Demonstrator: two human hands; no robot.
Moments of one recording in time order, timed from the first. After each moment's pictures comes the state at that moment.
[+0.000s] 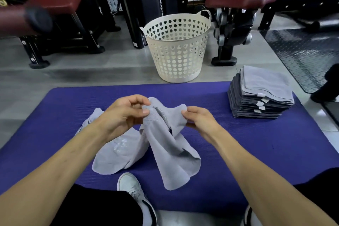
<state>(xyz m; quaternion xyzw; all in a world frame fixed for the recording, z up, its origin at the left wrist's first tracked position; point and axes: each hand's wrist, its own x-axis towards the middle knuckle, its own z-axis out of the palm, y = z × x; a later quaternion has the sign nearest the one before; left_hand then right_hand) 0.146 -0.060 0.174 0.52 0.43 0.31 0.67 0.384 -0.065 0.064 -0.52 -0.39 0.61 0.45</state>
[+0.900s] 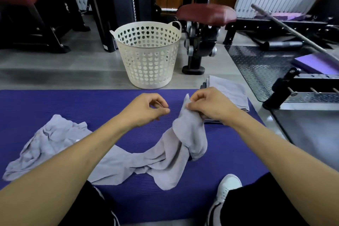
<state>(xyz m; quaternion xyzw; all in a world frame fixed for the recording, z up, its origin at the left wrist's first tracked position) 0.265 -0.036 0.158 0.75 0.45 0.22 0.44 0.480 -0.094 0.181 -0.68 -0.54 0.38 0.32</state>
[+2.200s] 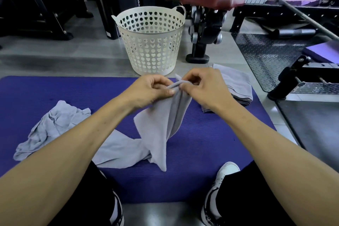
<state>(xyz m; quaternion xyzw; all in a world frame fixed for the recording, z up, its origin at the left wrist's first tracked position) 0.274 -0.046 0.167 0.68 0.40 0.27 0.56 0.462 -0.100 0.182 -0.62 -0.67 0.15 0.38</state>
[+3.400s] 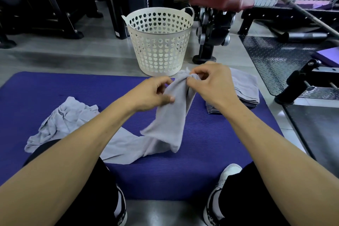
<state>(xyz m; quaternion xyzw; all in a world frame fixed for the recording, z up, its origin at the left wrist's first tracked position) 0.258 -0.045 0.164 0.81 0.41 0.19 0.37 0.455 -0.096 0.184 -0.61 -0.65 0.11 0.44</state>
